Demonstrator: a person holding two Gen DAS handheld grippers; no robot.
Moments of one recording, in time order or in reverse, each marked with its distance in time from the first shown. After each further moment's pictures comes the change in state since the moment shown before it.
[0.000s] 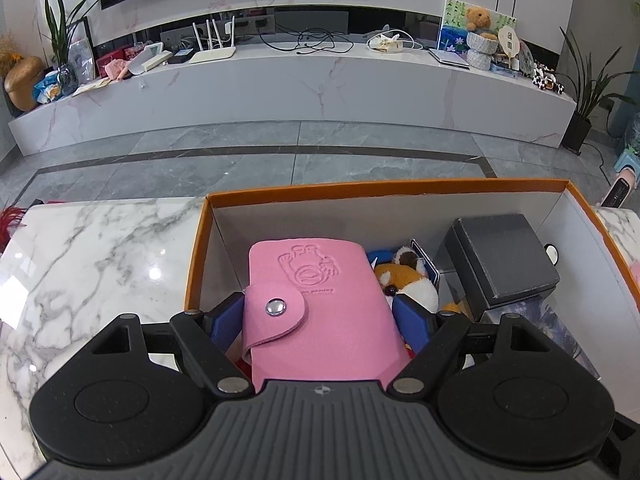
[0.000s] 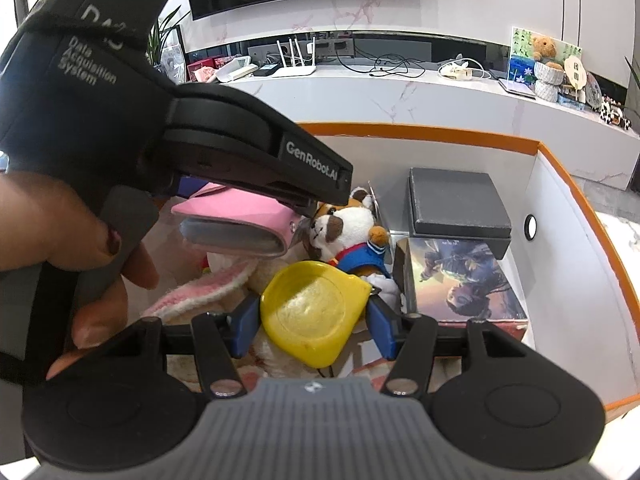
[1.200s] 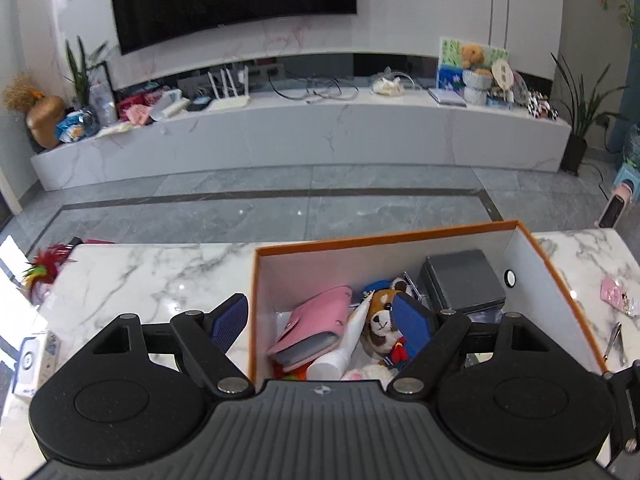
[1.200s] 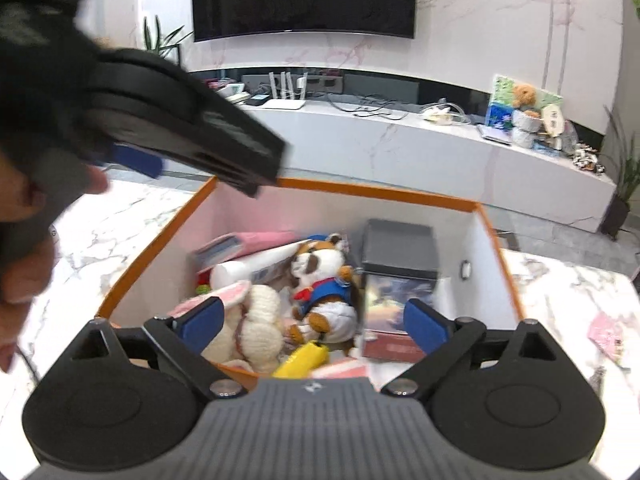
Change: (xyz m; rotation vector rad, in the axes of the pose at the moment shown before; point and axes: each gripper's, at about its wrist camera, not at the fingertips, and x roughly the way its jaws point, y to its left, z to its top) left arm -0.103 -0.005 0.001 0.018 -0.129 0.053; right arm -0.087 -0.005 0.001 -0.060 -0.099 -0.098
